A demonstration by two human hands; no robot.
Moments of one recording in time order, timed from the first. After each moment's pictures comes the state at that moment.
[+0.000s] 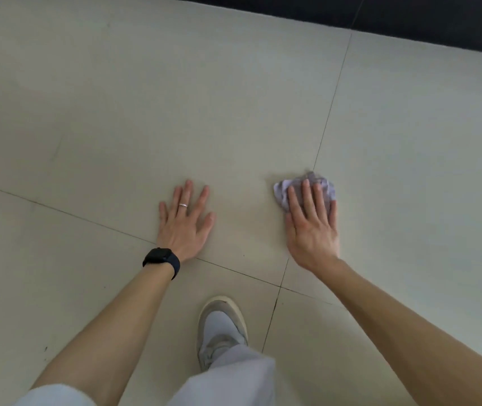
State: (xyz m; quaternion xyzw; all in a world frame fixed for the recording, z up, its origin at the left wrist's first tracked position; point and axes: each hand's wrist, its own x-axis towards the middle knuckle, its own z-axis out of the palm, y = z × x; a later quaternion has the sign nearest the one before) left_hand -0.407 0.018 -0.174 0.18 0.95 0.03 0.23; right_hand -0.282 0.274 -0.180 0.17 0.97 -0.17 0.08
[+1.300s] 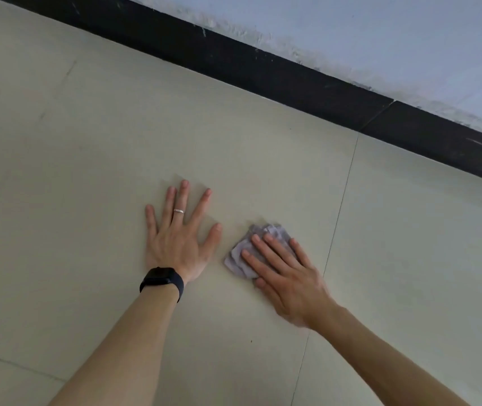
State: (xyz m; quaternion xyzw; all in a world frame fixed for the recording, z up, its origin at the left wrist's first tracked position) left_hand -0.585 0.114 -0.197 0.18 0.98 0.06 0.10; right_hand -0.434 0.323 -0.184 -0.10 0.99 -0.10 0.09
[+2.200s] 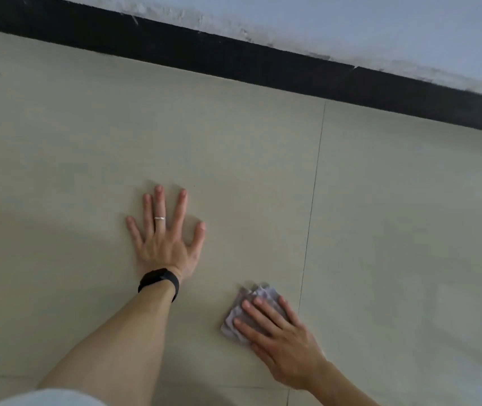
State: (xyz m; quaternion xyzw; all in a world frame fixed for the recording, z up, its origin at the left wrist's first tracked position) left_hand -0.590 0.114 -0.191 0.19 0.97 0.05 0.16; right_hand -0.317 0.249 -0.158 -0.08 0.97 -0.10 0.21
